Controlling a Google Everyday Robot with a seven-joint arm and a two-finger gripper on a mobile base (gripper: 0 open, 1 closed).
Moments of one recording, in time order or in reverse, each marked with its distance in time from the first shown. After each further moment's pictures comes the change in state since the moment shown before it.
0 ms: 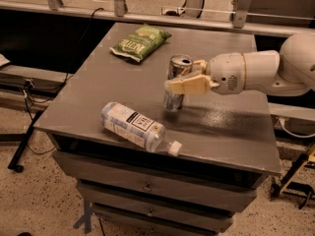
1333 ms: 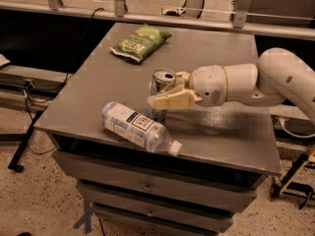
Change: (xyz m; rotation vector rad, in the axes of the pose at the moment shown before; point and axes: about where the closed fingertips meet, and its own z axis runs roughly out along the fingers) arm 0.013 0.030 0.040 -0.124 -0.050 -0.066
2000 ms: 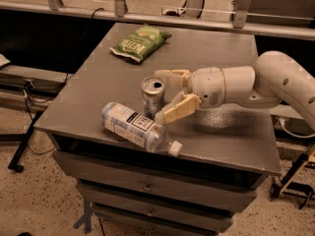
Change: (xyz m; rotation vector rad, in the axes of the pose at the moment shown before) arm 0.004 -0.001 0.004 -0.016 -0.016 -0.029
